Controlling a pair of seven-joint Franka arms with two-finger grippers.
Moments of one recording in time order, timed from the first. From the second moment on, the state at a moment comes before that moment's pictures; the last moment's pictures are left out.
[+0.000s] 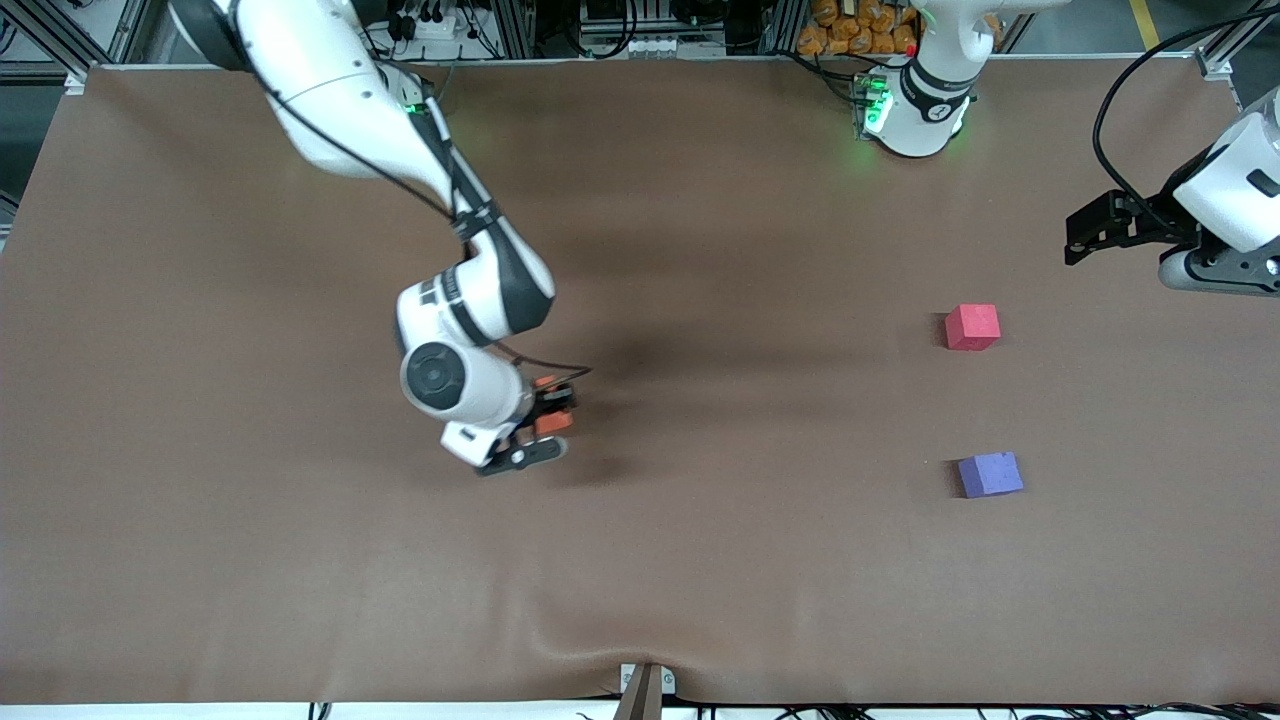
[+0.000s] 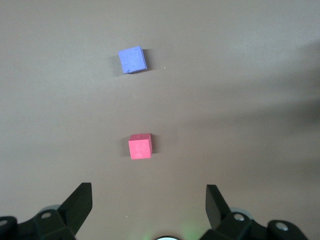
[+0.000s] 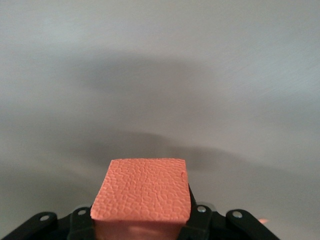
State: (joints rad) left arm 0.01 0.06 -0.12 -1.47 0.01 1.46 0.01; right arm 0.57 0.73 -0.06 -1.46 0.36 2.12 0.16
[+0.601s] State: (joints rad) left arm 0.01 0.08 -0.12 -1.47 0.00 1.53 0.01; right arm 0.71 0.76 -0.06 -1.47 0.47 2.16 0.43
